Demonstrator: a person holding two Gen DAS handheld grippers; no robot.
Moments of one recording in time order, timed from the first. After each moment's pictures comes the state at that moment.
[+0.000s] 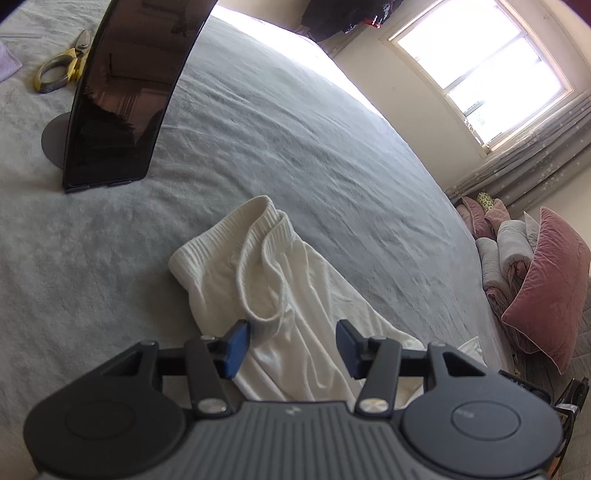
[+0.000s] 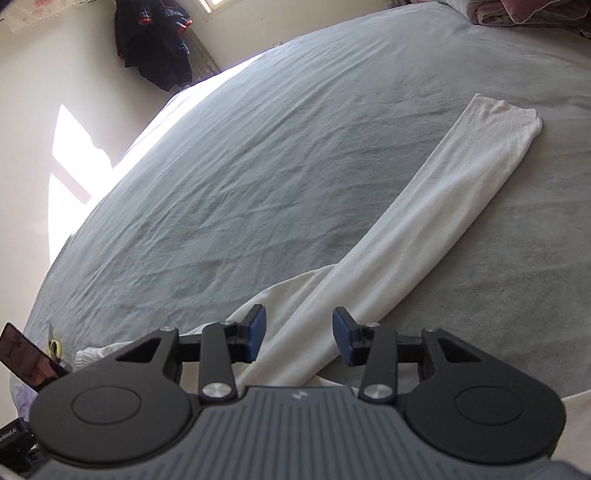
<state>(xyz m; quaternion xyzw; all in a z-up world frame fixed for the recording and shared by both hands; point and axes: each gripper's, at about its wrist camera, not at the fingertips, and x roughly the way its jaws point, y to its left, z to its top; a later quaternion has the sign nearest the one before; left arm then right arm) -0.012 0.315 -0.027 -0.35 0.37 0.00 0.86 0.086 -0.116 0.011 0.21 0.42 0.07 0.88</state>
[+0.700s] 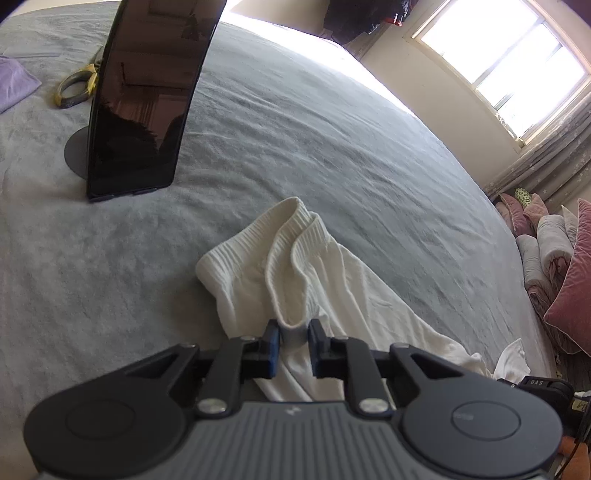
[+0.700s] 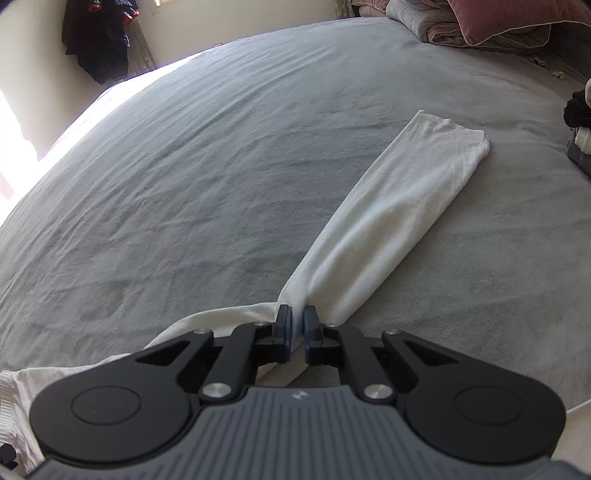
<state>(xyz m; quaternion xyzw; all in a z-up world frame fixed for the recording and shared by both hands) -0.011 0.310 -0.028 -0.32 0.38 0.06 0.87 0.101 -0.124 0.006 0.15 0.42 -0.04 0.89</state>
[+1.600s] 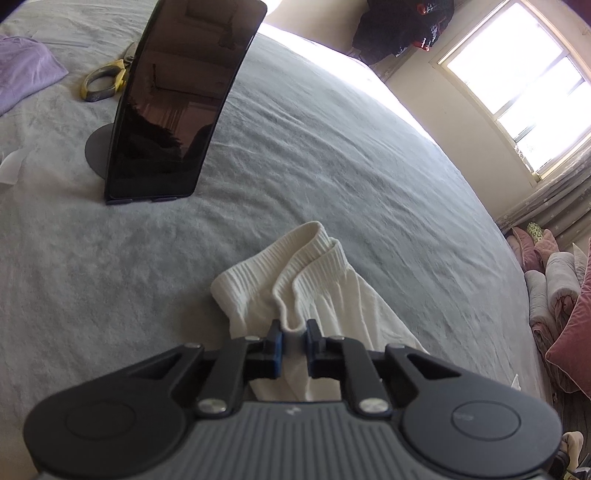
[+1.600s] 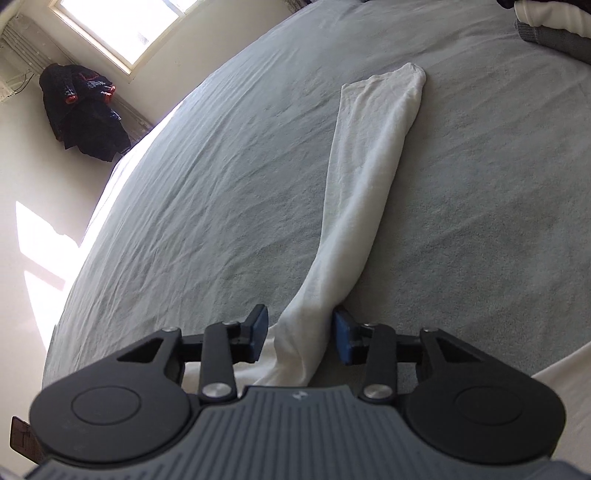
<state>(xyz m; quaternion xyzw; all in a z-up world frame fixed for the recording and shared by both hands) -0.006 0.318 -0.027 -0.35 0.36 0.09 0.86 0.066 -0.187 -0.012 0.34 0.39 -0.01 0.86</state>
